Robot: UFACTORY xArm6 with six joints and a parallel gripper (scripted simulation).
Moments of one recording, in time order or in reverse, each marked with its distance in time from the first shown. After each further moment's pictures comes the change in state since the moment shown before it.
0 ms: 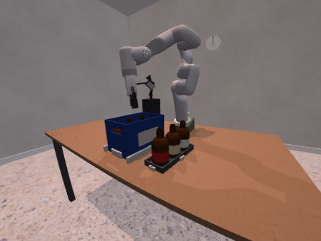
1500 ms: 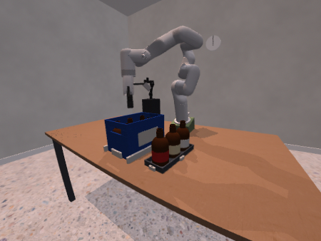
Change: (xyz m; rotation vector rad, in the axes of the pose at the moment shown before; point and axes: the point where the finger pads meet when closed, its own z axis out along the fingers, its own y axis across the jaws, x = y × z) arm -0.017 -0.037 -0.004 -0.027 -0.081 0.186
